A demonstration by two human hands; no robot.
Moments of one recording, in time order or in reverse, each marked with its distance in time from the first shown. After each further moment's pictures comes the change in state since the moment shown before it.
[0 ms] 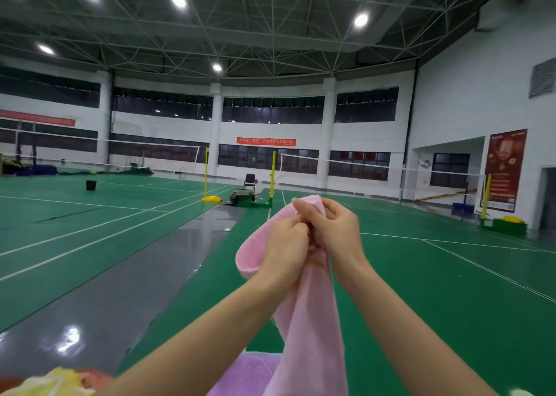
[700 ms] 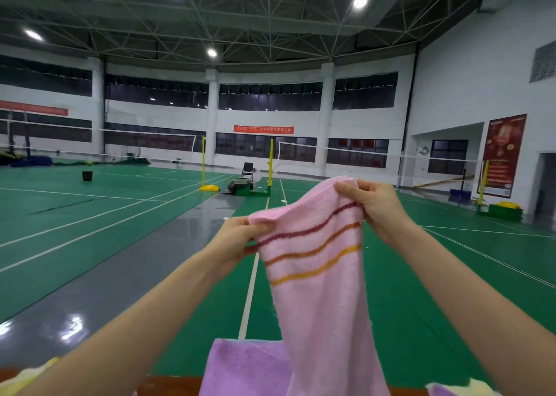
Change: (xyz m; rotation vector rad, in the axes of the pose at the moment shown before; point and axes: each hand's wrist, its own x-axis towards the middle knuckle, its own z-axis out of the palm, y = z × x) left_hand 0.039 -0.038 -0.073 -0.020 -0.098 -0.272; right_hand 0.053 -0.004 -0.068 -0.012 -0.091 0.110
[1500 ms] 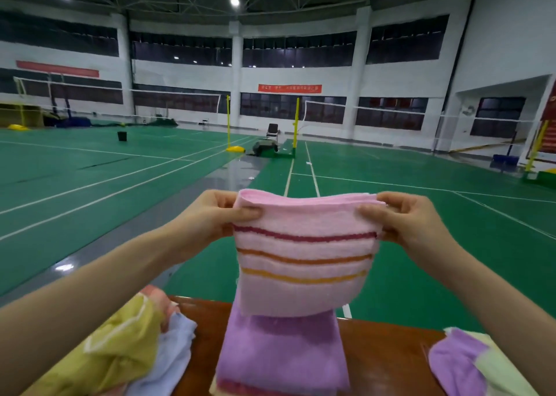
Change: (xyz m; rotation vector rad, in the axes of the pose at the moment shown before) left_hand -0.088 -0.020 -0.055 0.124 -0.174 0.057; right_hand -0.095 0.056 -0.005 -0.032 -0.264 0.027
